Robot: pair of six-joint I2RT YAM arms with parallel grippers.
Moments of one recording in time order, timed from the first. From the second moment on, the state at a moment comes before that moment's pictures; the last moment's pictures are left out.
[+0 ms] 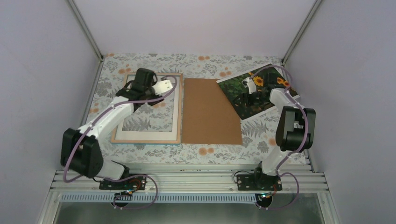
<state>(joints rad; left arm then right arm) -0.34 1.38 1.06 -0.48 -0.12 0.84 -0.09 1.73 1.15 -0.62 -0.74 -0.41</state>
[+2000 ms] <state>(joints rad) -0.64 2.74 2.30 -0.02 0.58 -0.92 -0.23 1.95 1.21 -0.51 -0.42 -0.50</state>
